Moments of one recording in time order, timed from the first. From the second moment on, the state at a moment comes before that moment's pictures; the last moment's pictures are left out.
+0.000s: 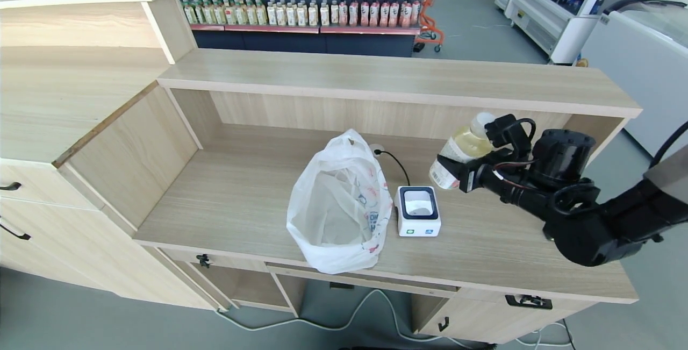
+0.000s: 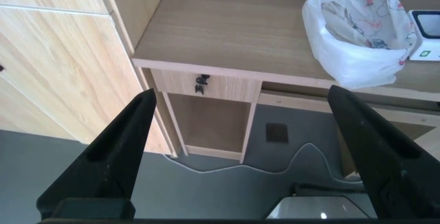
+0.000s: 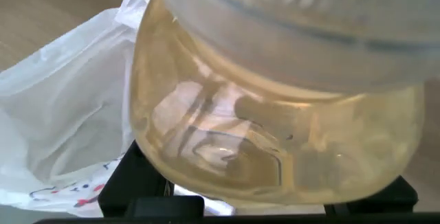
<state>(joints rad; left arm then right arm) 0.00 0.00 0.00 0.00 0.00 0.00 0.24 2.00 -0.85 -1.15 0.21 -0.14</state>
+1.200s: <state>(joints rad) 0.00 0.00 0.00 0.00 0.00 0.00 0.49 2.26 -0.99 -1.11 0.17 -0.05</state>
